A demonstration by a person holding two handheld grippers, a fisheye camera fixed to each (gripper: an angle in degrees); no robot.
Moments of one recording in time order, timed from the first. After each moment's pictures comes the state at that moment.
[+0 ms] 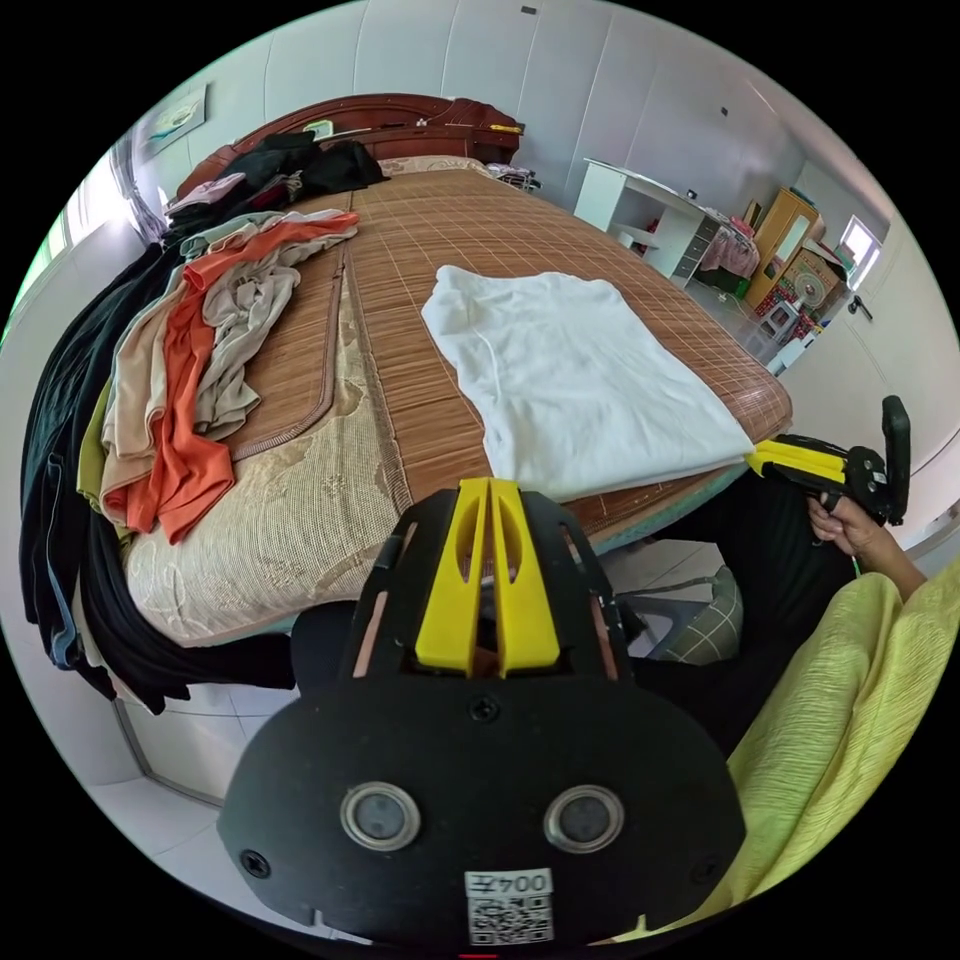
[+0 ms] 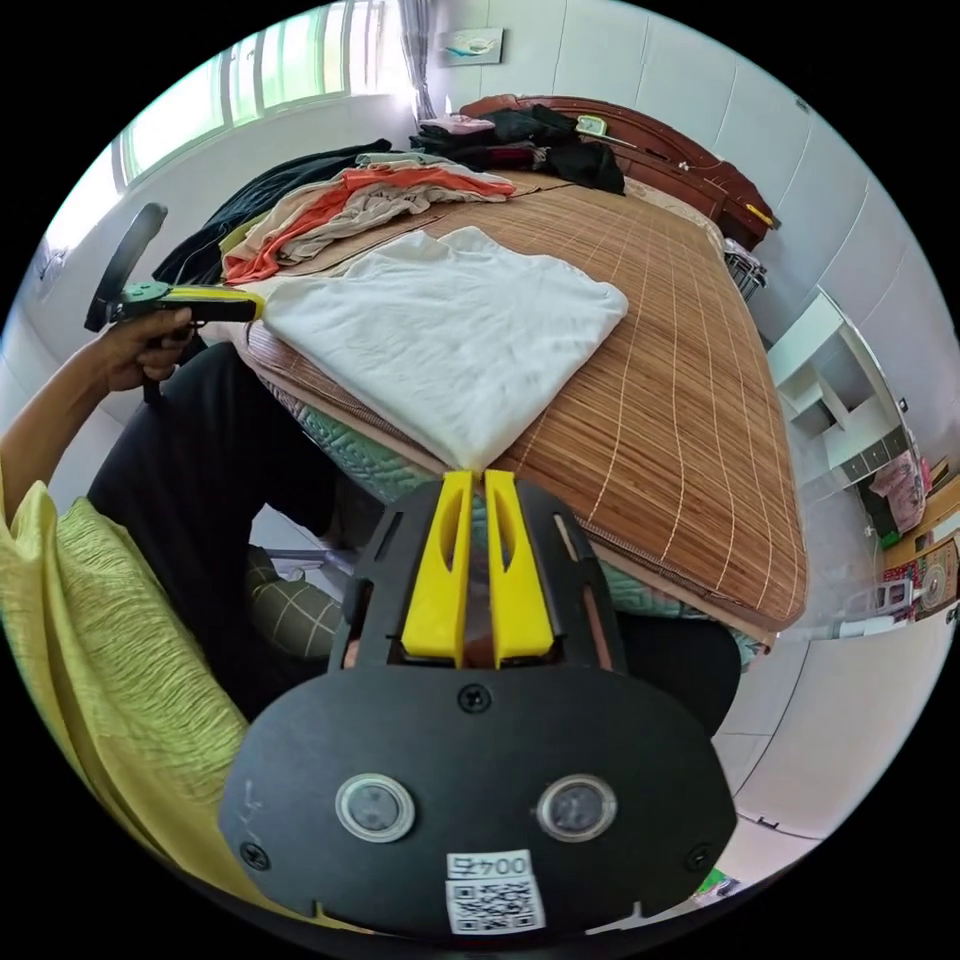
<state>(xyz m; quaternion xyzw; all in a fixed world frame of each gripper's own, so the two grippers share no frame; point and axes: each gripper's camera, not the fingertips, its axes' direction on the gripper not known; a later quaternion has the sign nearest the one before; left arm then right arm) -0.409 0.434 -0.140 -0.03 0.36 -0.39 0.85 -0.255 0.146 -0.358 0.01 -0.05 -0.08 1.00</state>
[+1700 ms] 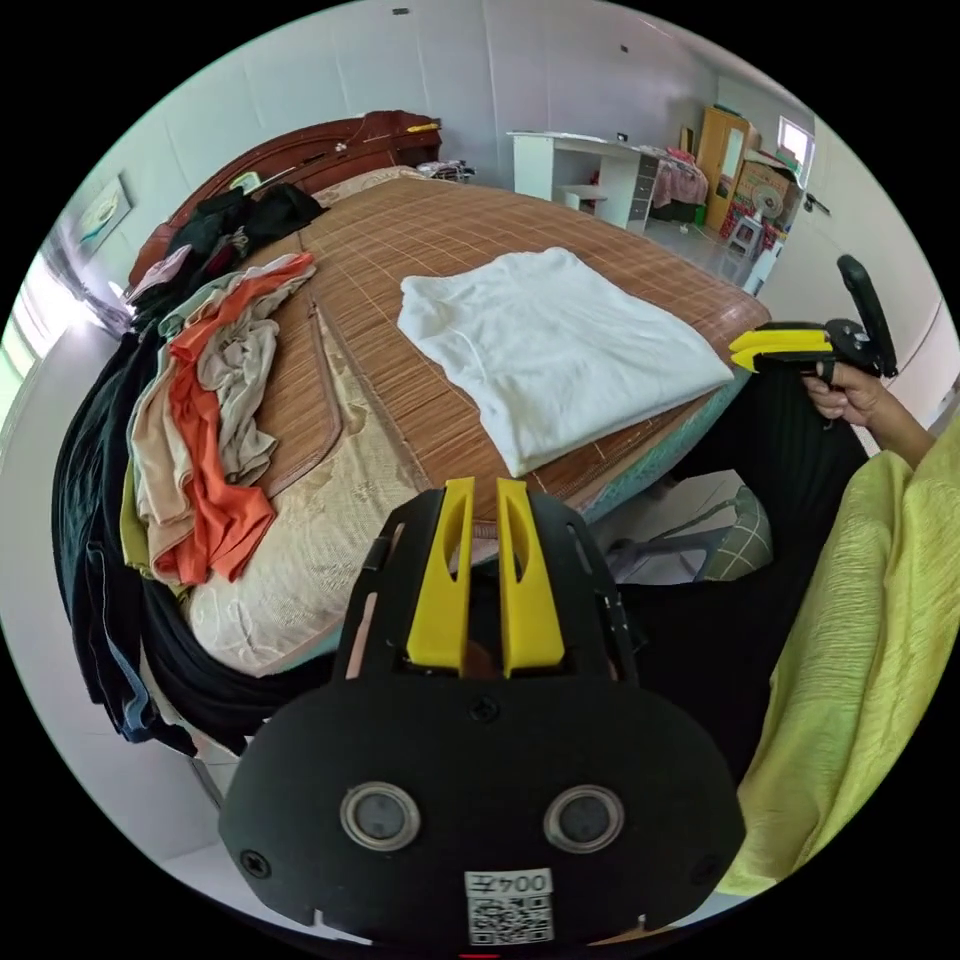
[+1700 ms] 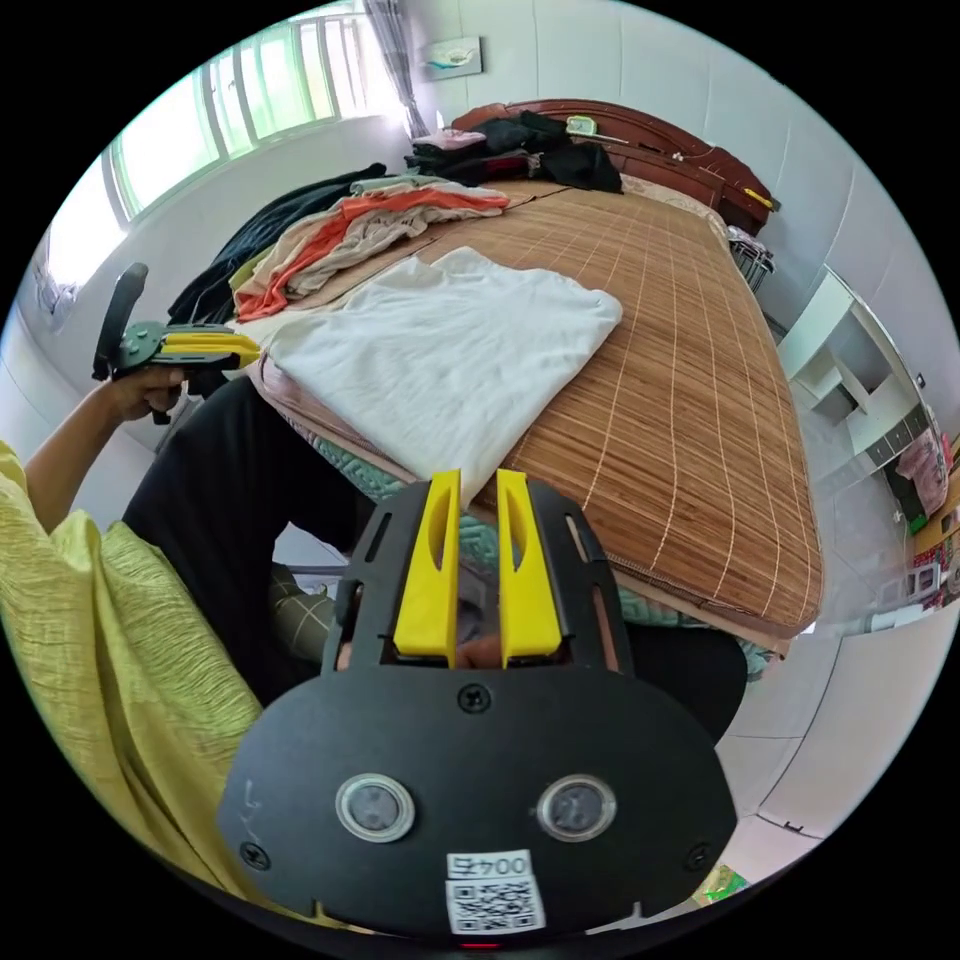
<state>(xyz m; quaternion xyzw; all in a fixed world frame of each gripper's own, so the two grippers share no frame) -0.416 0.452 -0.206 0.02 0.33 -0.33 0.88 -0.214 0.145 -0.410 0.03 -0.11 -0.05 0.99</state>
